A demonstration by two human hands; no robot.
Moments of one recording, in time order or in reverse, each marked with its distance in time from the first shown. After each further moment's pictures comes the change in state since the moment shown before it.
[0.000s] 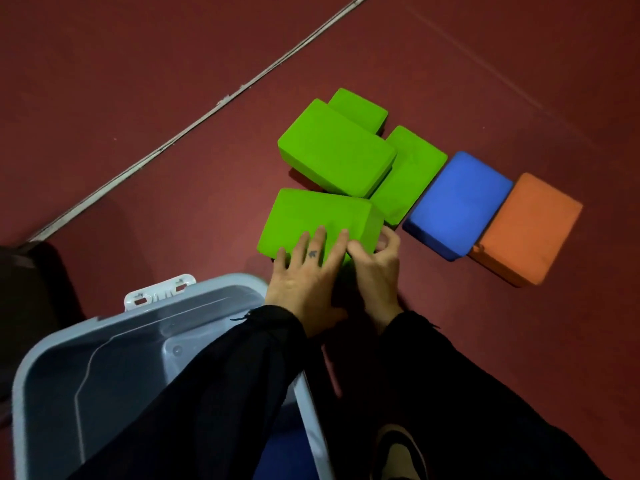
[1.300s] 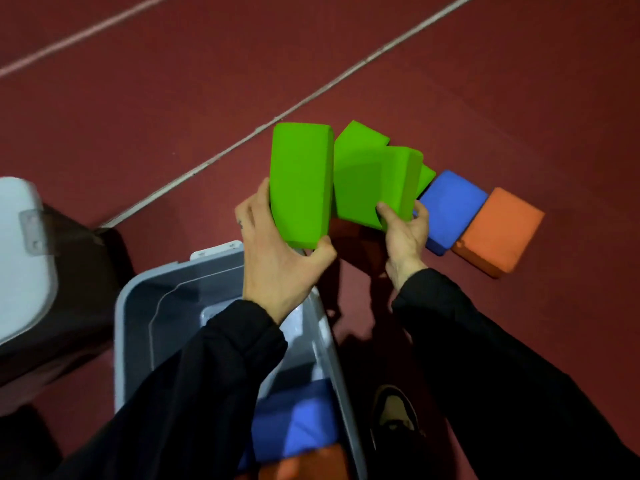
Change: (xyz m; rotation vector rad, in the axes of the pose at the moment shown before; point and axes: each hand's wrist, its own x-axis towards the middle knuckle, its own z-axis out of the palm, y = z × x) left_hand -0.155 0.014 -0.099 -0.744 0.778 -0.127; right_hand -0.022 -0.050 -0.031 0.041 0.107 -0.027
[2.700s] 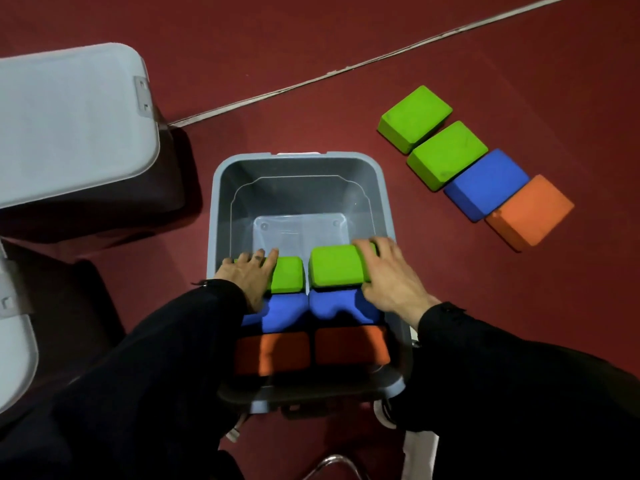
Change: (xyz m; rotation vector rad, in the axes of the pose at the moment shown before) left_hand -0.196 -0.215 -0.145 1.078 -0.872 -0.035; right_hand -0.299 0.039 -0.061 -1.565 -0.844 -0.675
